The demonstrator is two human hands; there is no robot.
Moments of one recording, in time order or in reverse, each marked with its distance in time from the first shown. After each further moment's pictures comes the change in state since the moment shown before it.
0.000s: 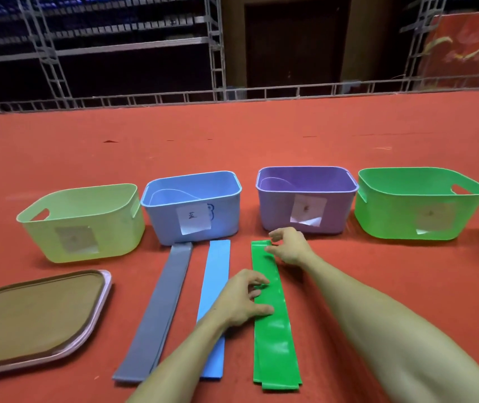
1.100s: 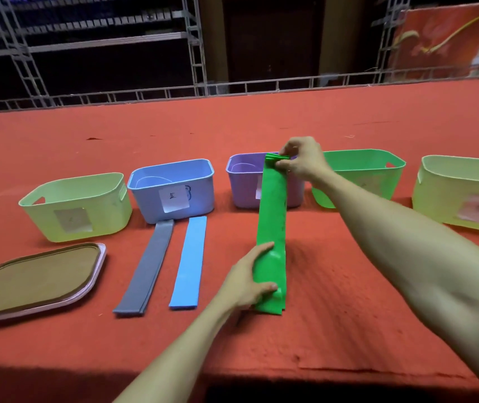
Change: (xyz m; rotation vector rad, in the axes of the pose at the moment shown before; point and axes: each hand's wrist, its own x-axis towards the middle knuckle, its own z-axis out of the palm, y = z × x) left_hand -0.091 0.089 0.056 0.029 -0.054 0.137; right_hand -0.074 -0.052 -0.173 0.082 0.412 -0.222
